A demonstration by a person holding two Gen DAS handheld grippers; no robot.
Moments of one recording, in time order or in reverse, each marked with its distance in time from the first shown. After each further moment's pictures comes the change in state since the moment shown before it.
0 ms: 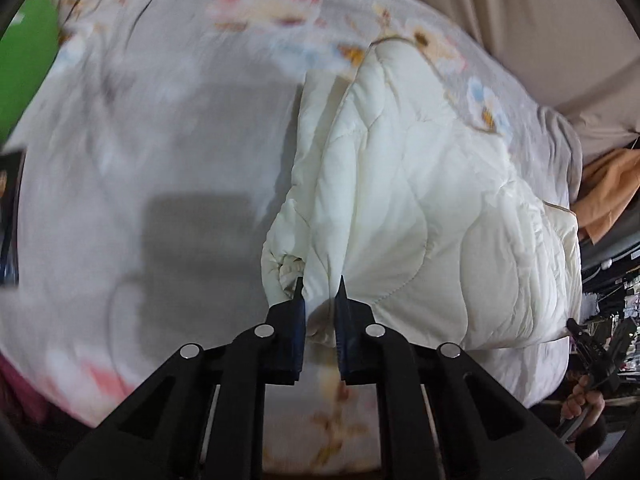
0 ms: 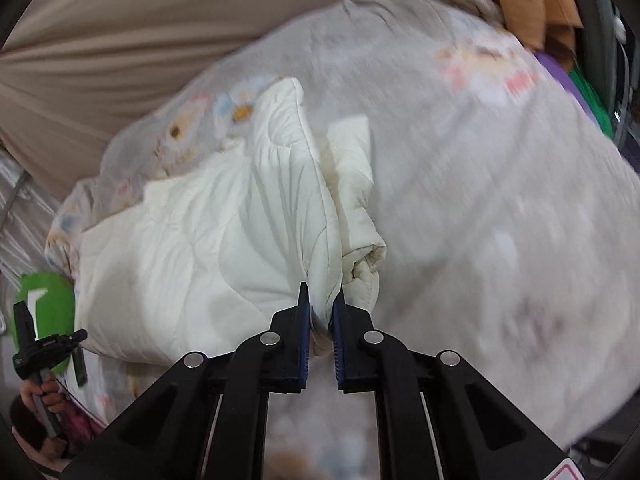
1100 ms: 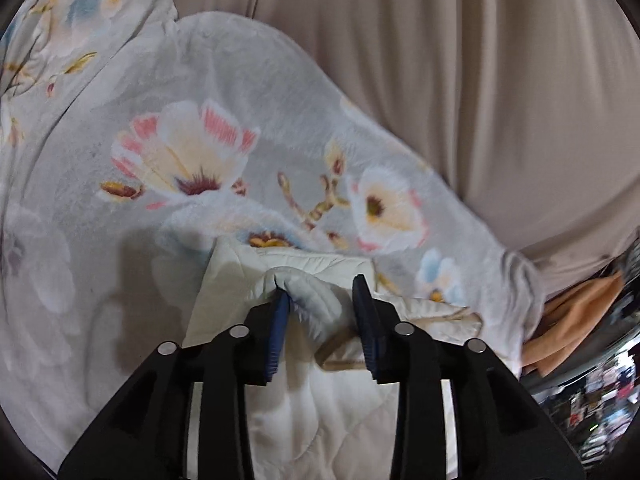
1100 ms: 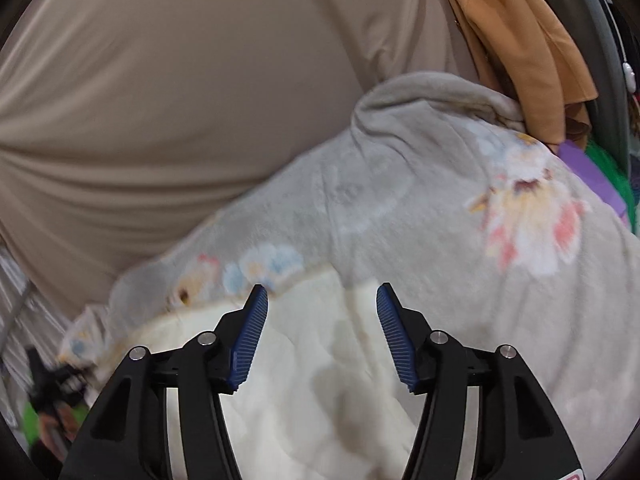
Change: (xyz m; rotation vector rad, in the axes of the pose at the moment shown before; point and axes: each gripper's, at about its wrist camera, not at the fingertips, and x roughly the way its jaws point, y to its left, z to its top) left arm 0.004 -0.052 0.206 -0.155 -0.382 -0.193; right arm 0.014 0.024 0.163 0.079 -0.409 0.056
